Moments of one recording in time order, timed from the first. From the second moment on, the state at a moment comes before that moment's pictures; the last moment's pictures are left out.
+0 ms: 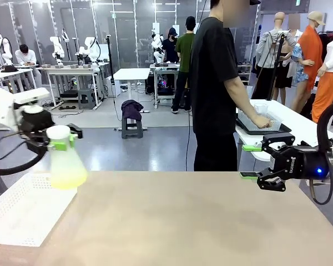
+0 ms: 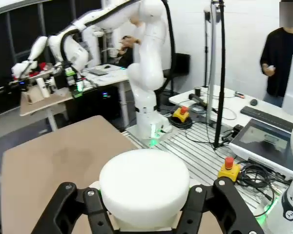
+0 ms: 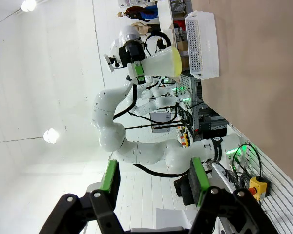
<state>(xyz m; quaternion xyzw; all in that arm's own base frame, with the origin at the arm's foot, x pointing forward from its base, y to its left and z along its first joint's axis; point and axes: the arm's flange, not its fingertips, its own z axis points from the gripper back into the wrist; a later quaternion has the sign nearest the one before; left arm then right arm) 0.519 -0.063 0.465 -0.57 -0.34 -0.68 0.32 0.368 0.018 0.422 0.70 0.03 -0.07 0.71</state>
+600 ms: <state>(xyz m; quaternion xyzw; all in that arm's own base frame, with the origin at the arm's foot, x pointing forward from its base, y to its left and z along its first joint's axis) 0.505 0.083 0.431 -0.53 -0.45 -0.61 0.37 0.368 0.018 0.422 0.70 0.03 -0.07 0.71</state>
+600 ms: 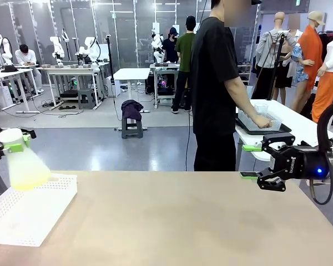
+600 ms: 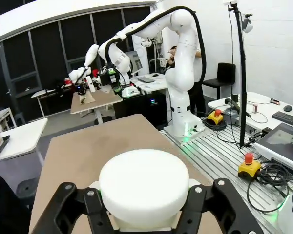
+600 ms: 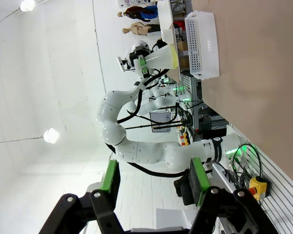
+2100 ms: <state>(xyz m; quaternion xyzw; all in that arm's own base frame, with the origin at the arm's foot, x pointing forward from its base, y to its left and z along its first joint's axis) 0.558 0.118 0.279 -0.54 -0.46 -0.57 0.41 0.368 0.018 0.422 0.70 0.03 -0.07 0.71</state>
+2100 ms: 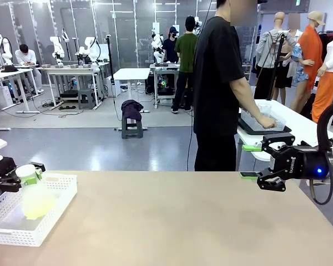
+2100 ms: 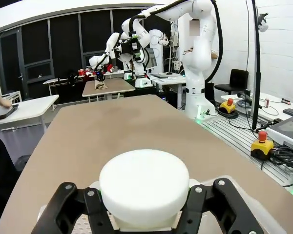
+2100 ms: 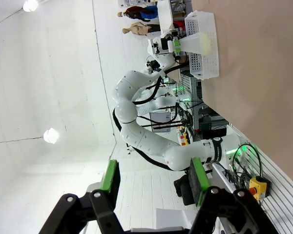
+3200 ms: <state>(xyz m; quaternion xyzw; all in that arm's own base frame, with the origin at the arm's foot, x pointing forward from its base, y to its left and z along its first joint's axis) 0.560 0.133 0.267 -0.54 -0.45 -0.57 0.42 0.368 0.018 0.422 0.70 0.03 -0.07 0.71</state>
